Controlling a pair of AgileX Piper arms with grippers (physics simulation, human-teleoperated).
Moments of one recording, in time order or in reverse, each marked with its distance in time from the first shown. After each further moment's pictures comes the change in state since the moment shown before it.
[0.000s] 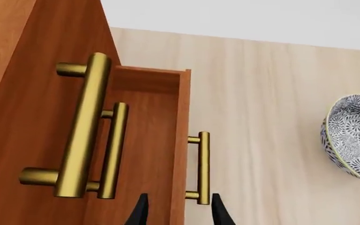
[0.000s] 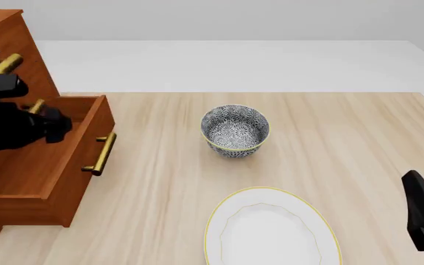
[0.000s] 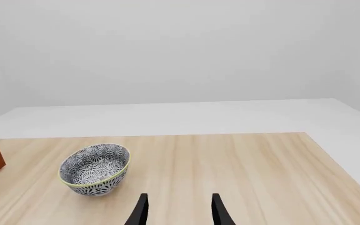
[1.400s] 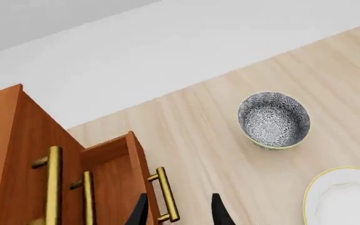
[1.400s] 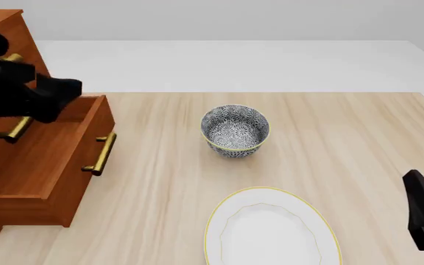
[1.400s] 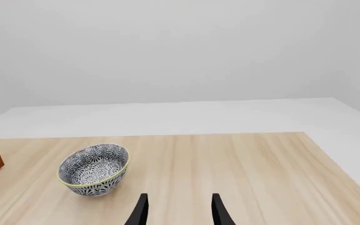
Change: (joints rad) left arm -0.278 -0.267 -0.153 0.161 0.237; right arm -0.004 0.001 -0.007 0.009 -0.001
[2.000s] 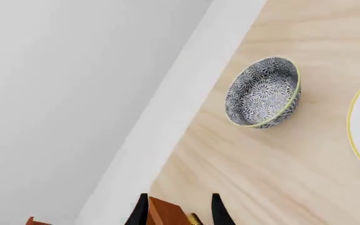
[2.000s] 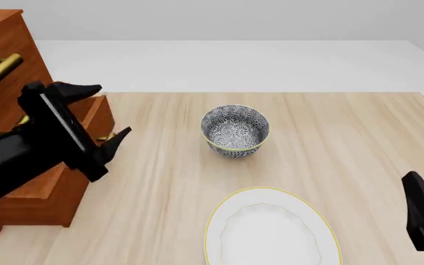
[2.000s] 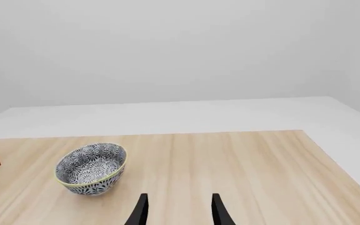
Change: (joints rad) left arm -0.183 0.086 0.357 -0.636 0.688; right arm -0.010 0.000 0.018 -0.015 0.002
